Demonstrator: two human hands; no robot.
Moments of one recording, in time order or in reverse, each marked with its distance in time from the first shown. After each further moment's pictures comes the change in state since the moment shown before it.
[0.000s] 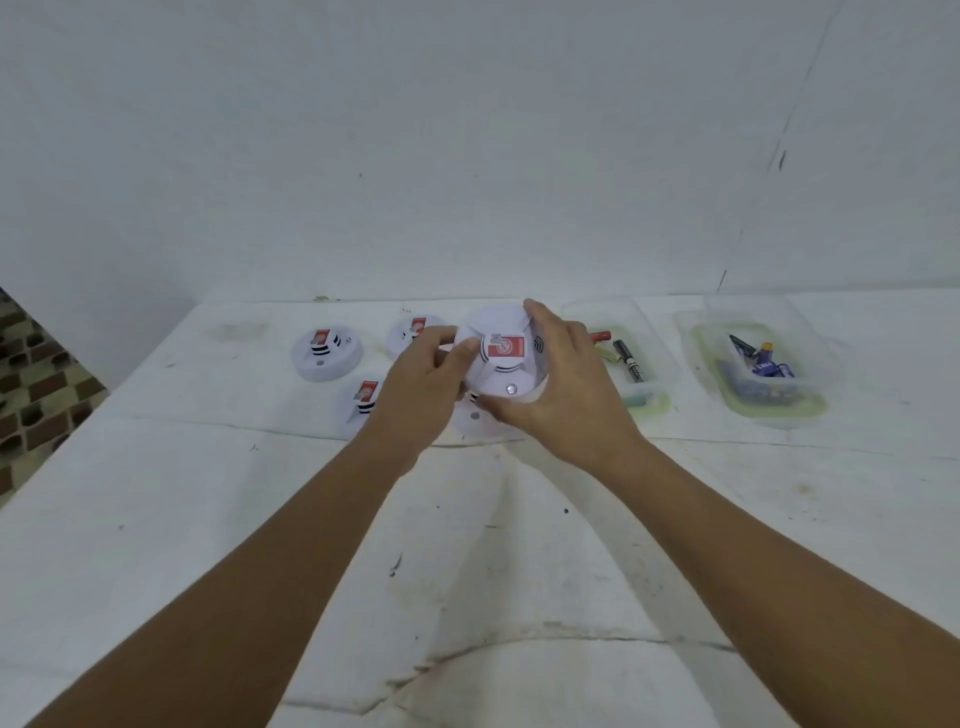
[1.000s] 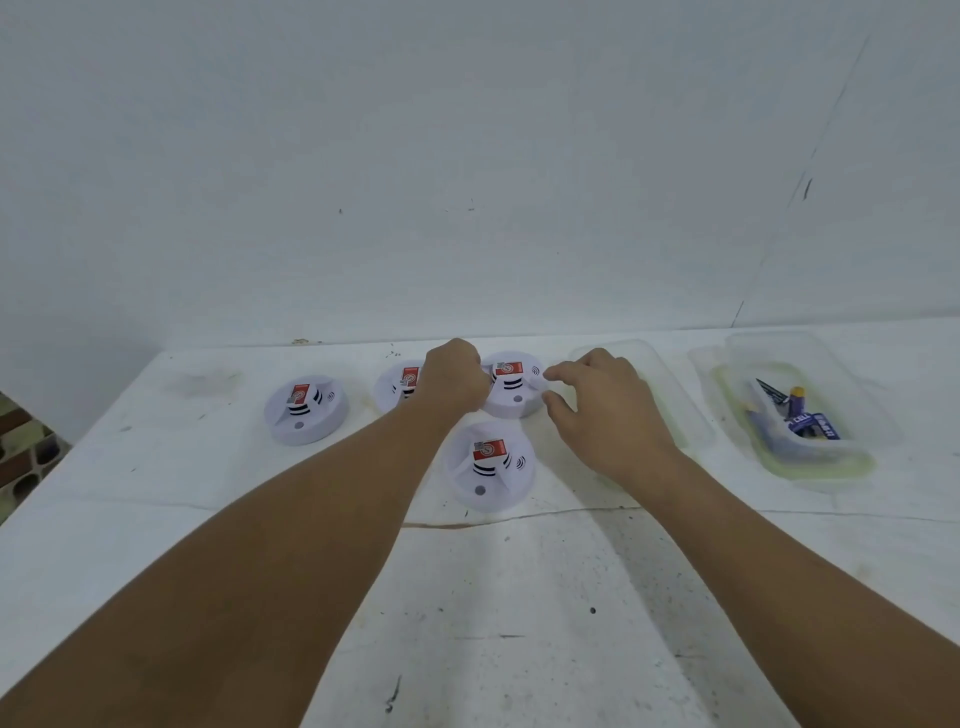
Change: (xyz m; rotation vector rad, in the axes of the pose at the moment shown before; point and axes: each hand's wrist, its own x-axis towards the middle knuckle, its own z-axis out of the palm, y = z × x) left_hand 0.154 -0.013 0.035 0.696 -0.112 -0.103; right_hand 0.072 0.043 -0.008 -0.478 -0.043 0.129
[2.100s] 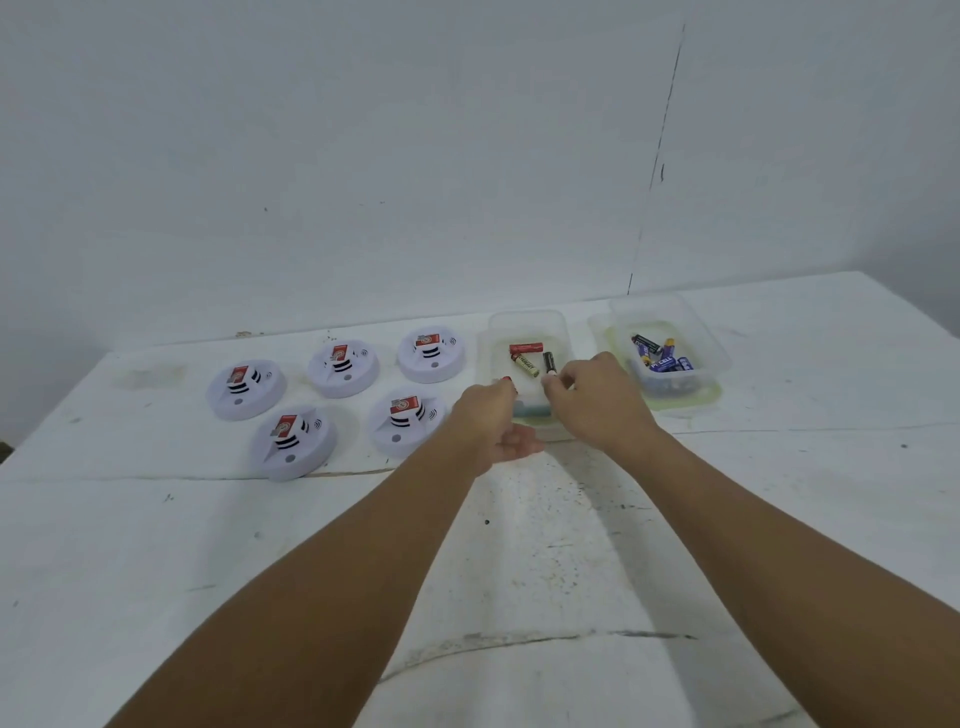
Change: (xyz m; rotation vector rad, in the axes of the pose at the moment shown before) left_hand -0.143 0.092 0.076 -0.815 -0.301 -0.357; right_hand -0.069 0.075 -0.037 0.186 -0.005 0.256
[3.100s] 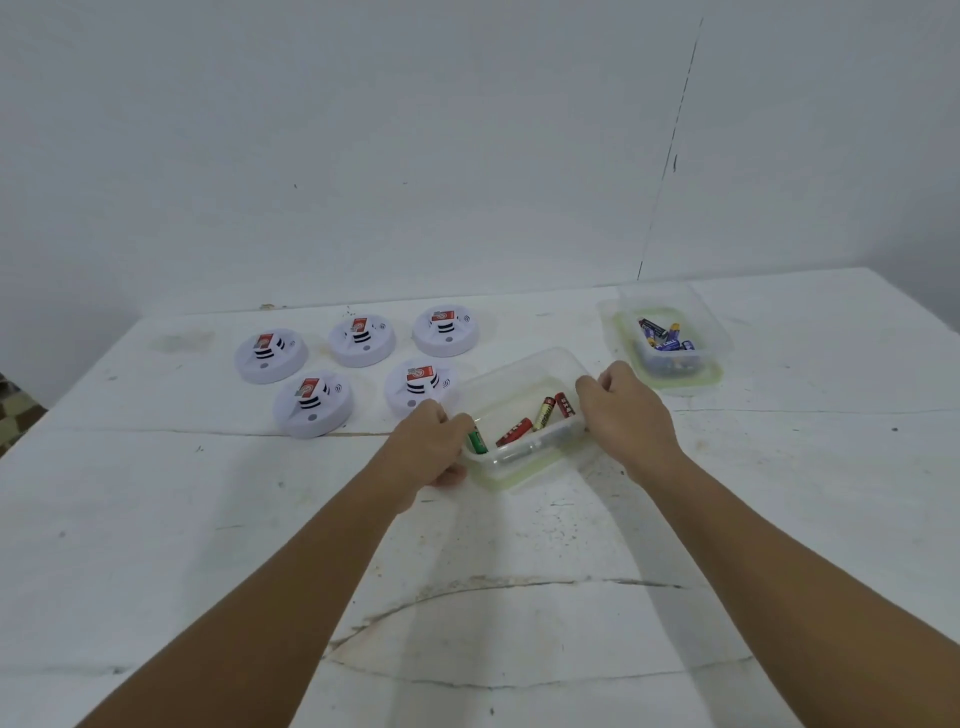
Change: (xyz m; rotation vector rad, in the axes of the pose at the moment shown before) left_hand -0.053 -0.050 -0.069 0.373 0.101 0.106; right_hand -0.060 0.003 -0.004 0.273 0.033 0.224
